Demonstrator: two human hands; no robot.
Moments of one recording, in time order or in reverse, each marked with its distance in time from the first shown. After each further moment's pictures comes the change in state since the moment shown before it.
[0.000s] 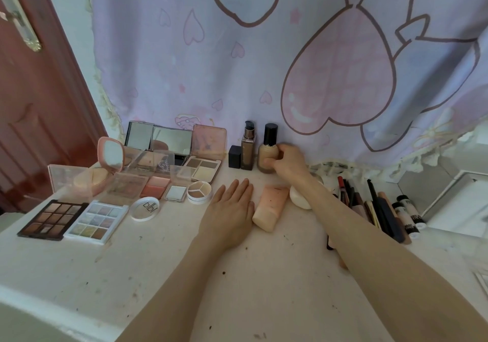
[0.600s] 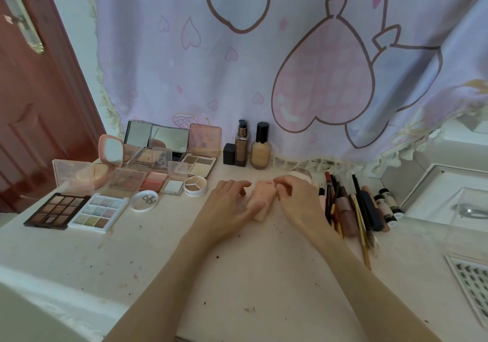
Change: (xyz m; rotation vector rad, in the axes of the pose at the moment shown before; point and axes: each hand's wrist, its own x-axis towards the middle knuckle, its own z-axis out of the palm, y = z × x) left_hand -0.021 0.008 -0.015 -0.469 0.207 0.056; right_hand -0.114 0.004 -0.025 -0.113 0.043 -0.003
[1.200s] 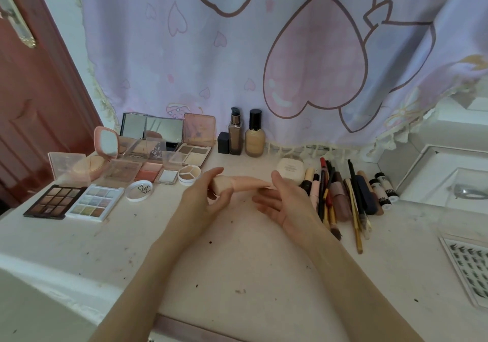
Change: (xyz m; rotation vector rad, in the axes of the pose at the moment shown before) left_hand -0.031 0.004 -0.020 -0.178 0.199 -0.124; right_hand -0.028 -0.005 -0.001 1.058 -0.189 0.551
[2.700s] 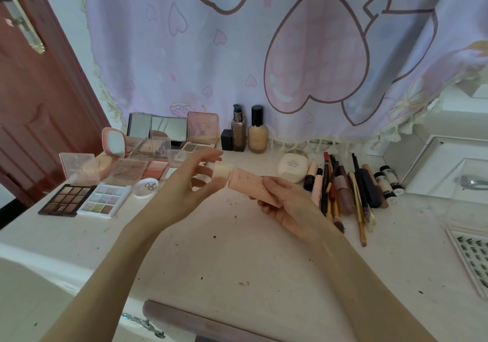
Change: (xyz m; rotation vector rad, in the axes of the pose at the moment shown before) left_hand 0.009 0.009 -0.045 -0.157 -0.185 0.125; right_hand -0.007 0.000 -0.003 0.016 -0.241 0.020
